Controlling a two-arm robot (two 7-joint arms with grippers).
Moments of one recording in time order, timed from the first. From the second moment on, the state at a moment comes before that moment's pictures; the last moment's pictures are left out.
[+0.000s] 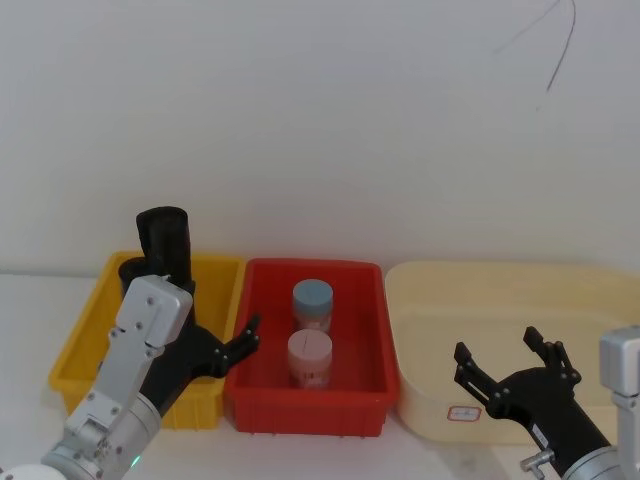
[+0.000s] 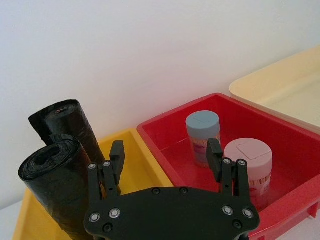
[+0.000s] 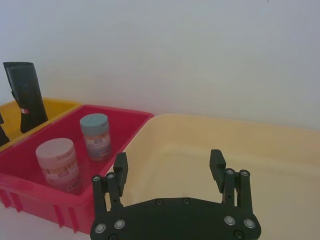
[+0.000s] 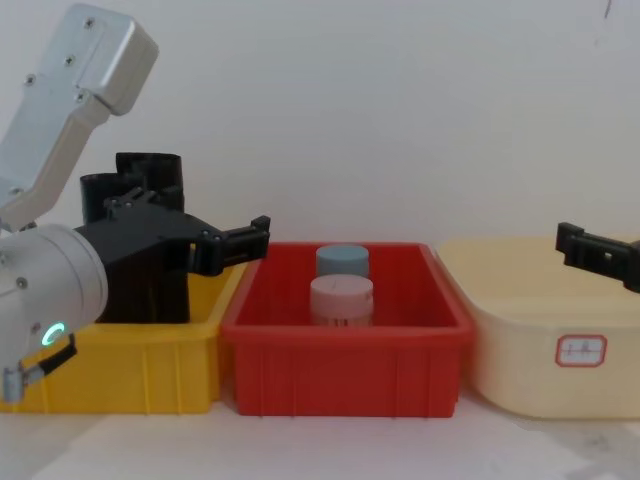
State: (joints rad) left arm -0.24 0.38 0.45 -1.63 -0.20 0.01 -0.01; right arm -0.01 0.34 -0.23 -1.77 0.29 0.03 0.07
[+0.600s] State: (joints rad) left arm -0.22 0.38 0.45 -1.64 -0.19 0.02 0.00; right arm -0.01 0.34 -0.23 -1.77 0.29 0.03 0.07
